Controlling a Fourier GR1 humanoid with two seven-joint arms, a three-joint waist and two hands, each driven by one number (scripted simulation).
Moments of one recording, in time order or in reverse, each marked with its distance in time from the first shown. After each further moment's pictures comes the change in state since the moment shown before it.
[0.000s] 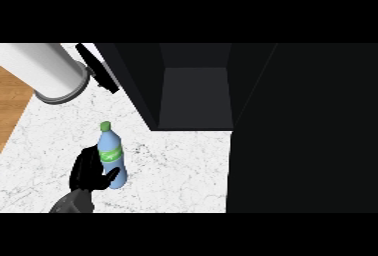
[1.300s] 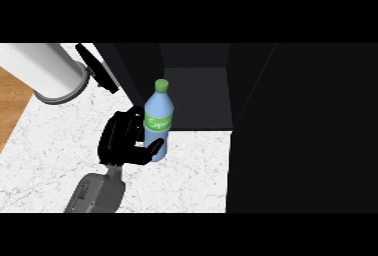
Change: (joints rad) left arm 0.066 -0.161 -0.258 -0.811 -0.026 0.490 0.423; right arm -0.004 0.010 0.091 0.021 0.037 -0.038 -0.009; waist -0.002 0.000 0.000
